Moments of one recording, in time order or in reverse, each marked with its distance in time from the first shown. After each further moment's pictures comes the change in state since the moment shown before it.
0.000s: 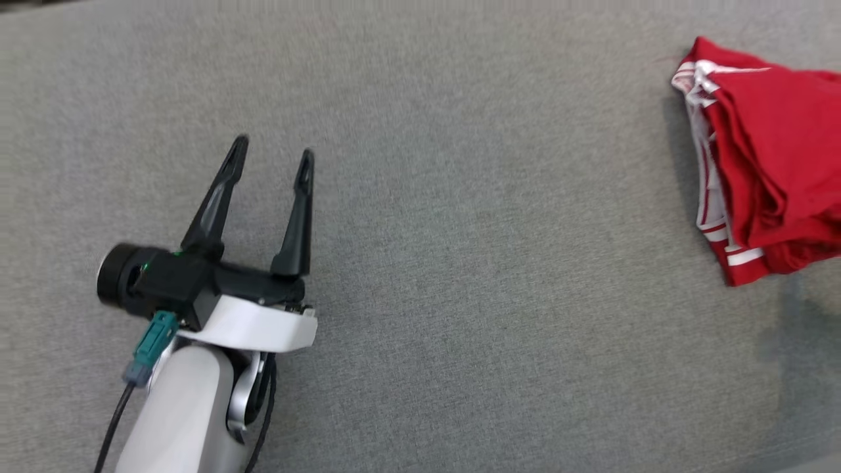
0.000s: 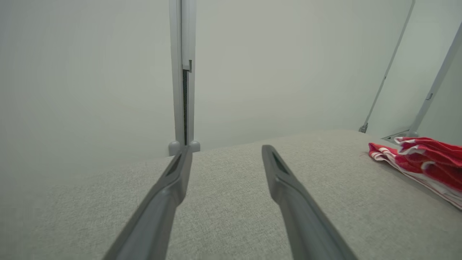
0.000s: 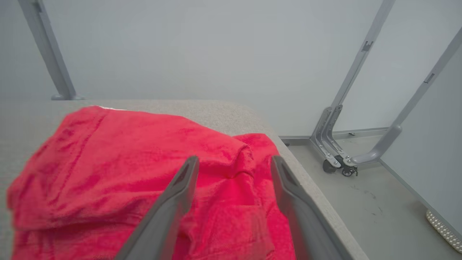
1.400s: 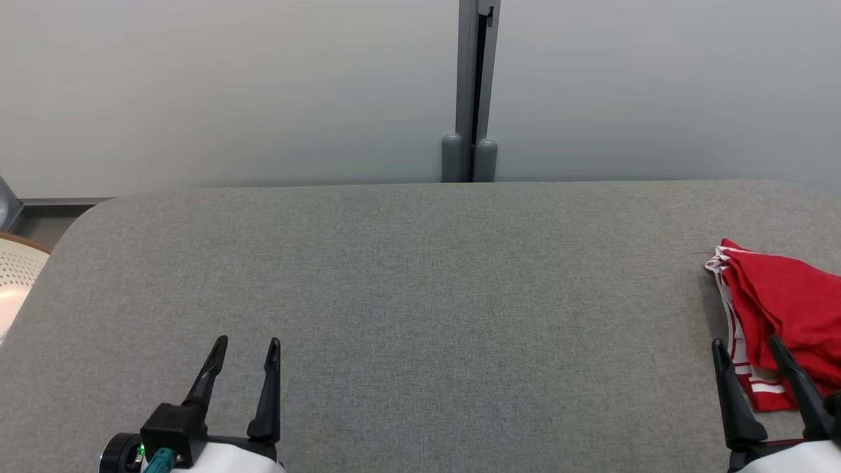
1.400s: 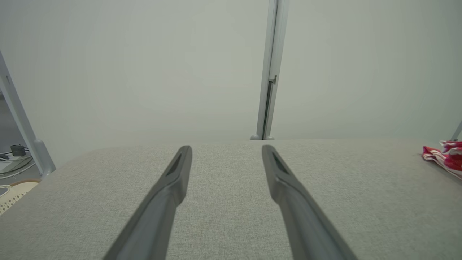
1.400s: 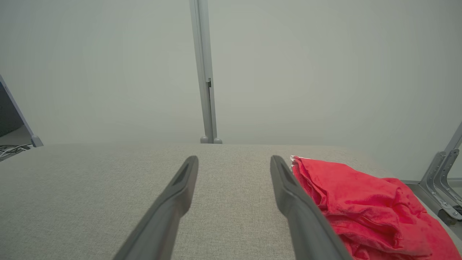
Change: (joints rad) left arm 0.357 0.003 0.077 0.134 -0.039 0.000 -0.010; right arm 0.497 0.347 -0.015 -0.553 -0.227 -0.001 0.304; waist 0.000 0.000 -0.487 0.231
